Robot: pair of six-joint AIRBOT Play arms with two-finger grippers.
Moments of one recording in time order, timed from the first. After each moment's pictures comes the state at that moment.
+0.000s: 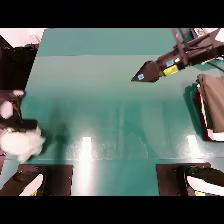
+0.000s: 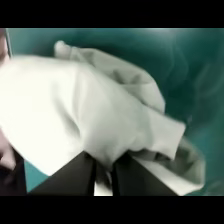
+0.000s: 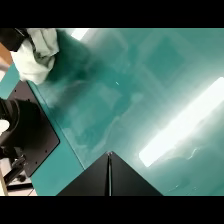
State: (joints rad) left arm -0.03 -0.84 0.87 1.85 -1.45 -1.71; right arm 0.26 -1.31 1.69 -0.78 1.51 1.36
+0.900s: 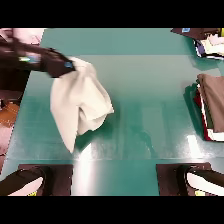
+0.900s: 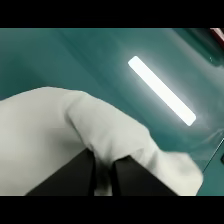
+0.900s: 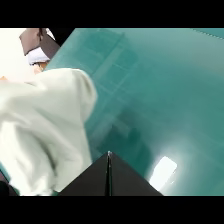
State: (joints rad) left arm -0.28 -1.15 1.57 0.93 -1.26 -1.19; right arm 0.03 -1.24 1.92 -0.78 1.48 1.42
